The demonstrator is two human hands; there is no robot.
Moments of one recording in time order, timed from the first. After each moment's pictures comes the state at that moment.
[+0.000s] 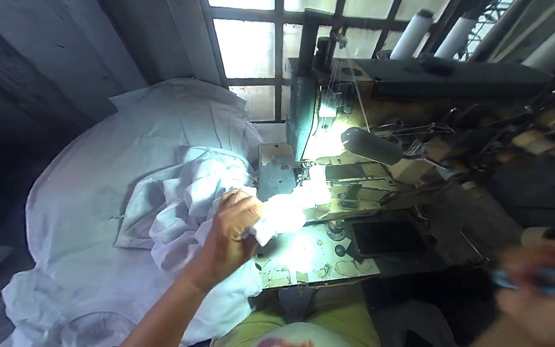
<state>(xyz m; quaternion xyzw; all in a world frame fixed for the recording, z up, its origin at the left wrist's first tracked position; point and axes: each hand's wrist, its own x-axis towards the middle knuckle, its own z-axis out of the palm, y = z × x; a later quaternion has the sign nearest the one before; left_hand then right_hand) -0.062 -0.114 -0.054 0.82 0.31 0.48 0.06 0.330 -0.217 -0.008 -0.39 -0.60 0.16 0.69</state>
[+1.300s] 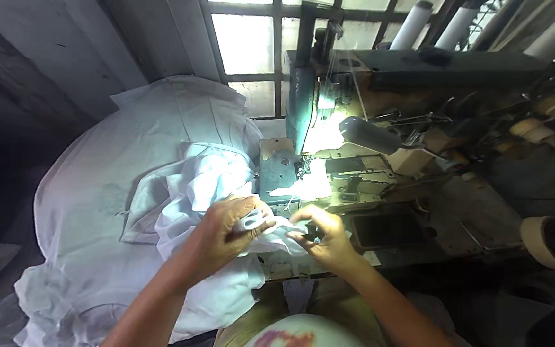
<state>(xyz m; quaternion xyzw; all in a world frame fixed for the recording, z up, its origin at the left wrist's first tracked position) -0.074 -0.130 -0.013 0.85 0.31 0.41 0.15 0.162 -0.133 -0.086 -0.29 -0.73 0.29 0.54</state>
